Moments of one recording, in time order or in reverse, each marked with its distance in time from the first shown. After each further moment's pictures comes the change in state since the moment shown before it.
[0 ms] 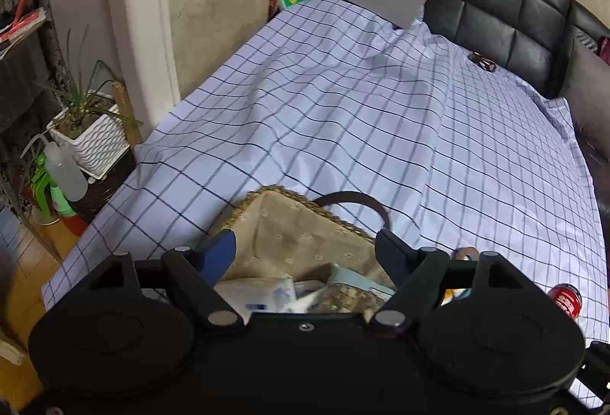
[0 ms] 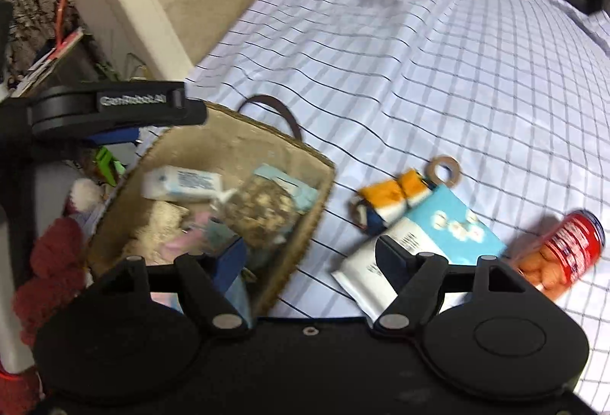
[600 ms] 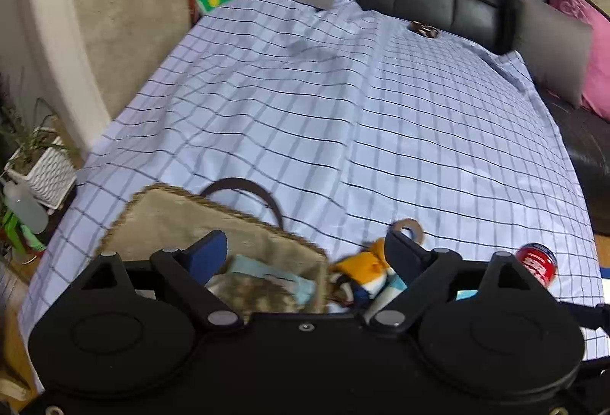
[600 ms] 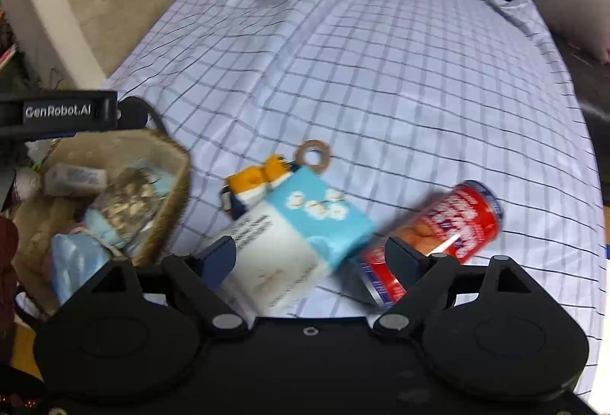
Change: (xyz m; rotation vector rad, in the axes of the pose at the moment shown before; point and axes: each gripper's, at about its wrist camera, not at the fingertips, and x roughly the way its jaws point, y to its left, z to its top) left arm 0.001 -0.087 -0.018 0.167 0.009 -0.064; right arm -0.024 -0.098 -0.030 0.073 -0.046 -0.210
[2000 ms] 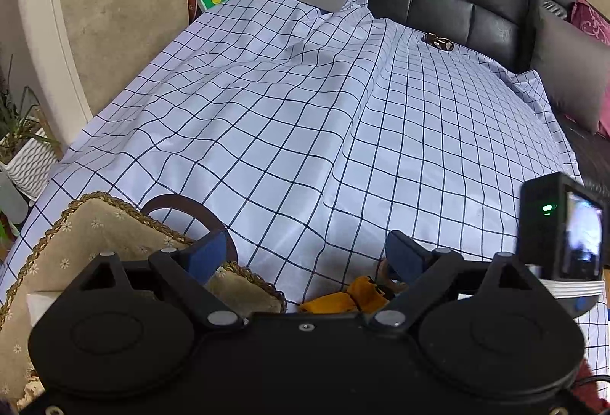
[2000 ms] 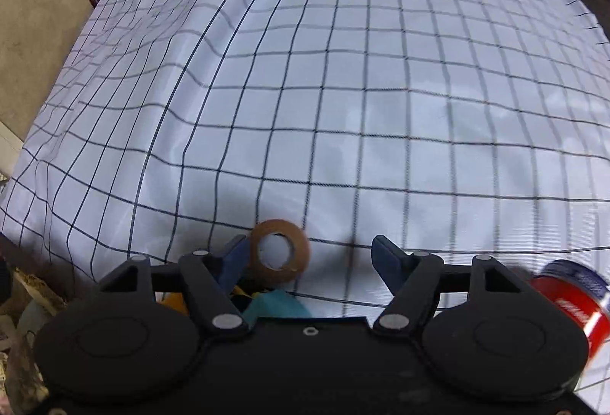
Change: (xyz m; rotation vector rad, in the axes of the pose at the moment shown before) left arm 0.047 -0.029 0.009 -0.078 -0.034 0.033; right arm 0.201 -0.028 0.088 0.202 0.085 -0.006
